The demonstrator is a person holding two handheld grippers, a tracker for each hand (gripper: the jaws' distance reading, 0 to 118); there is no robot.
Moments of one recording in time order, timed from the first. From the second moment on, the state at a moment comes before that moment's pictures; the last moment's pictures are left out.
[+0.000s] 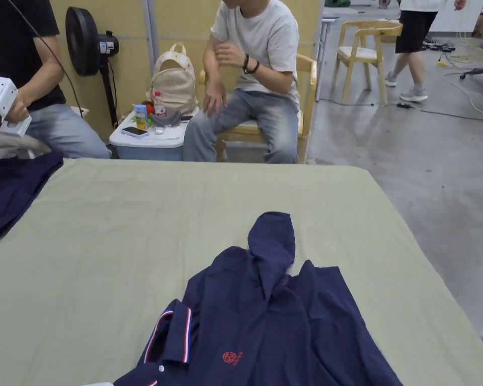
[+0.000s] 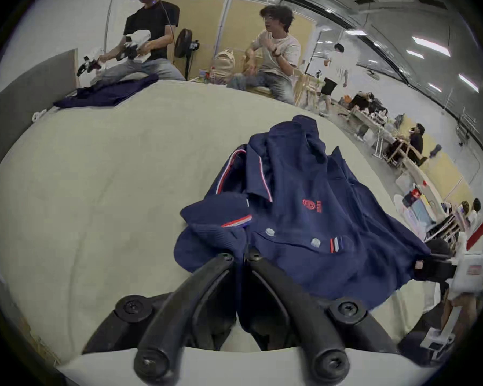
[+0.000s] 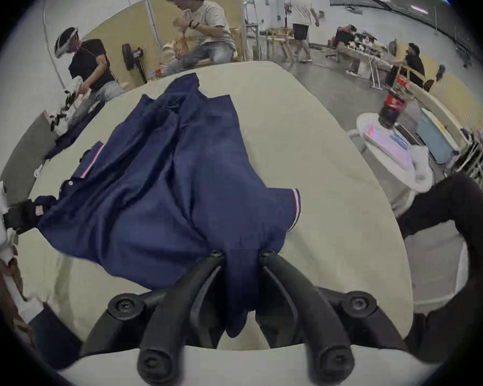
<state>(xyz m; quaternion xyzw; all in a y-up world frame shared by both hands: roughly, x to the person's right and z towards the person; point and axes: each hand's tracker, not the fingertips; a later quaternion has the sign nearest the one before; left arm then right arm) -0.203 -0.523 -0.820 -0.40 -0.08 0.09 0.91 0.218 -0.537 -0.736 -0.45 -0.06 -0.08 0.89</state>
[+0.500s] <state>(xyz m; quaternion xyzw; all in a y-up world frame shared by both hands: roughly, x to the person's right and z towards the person) -0.234 -0.535 -0.706 -0.45 -0.07 0.13 0.88 0.187 -0.524 -0.647 -0.45 -0.03 -0.07 0.89</state>
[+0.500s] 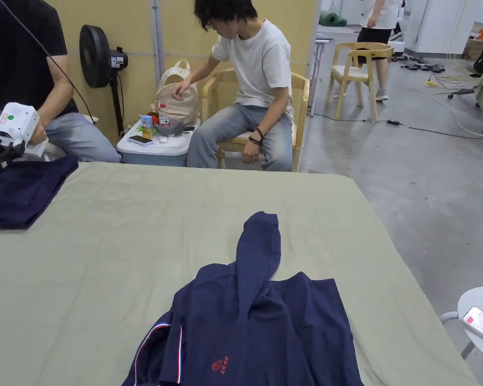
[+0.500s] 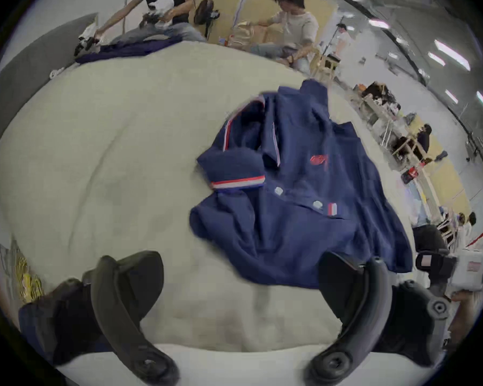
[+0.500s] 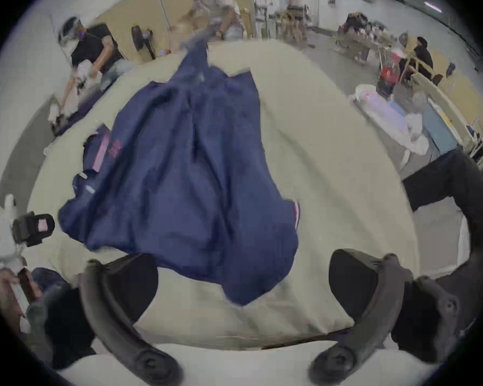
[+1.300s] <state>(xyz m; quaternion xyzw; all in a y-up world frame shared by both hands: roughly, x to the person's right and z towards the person) -0.197 -0.498 -0.587 -0.39 -0.15 0.02 0.91 0.065 -0.509 -0.546 -0.35 0.00 -0.05 0.93</state>
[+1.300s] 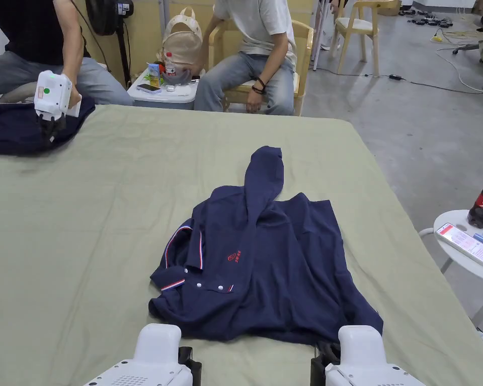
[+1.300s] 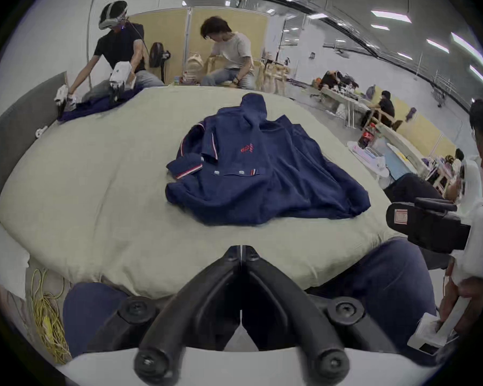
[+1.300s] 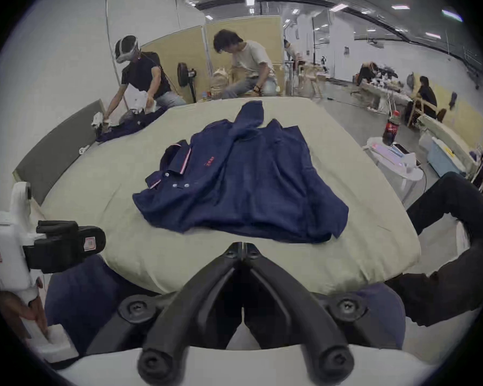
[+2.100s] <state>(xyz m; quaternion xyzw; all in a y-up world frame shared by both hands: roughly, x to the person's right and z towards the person) -0.207 -0.514 -0.773 -0.41 -0.13 0.06 0.90 0.240 -0.535 -1.039 -0.47 -0.03 -0.02 0.88</state>
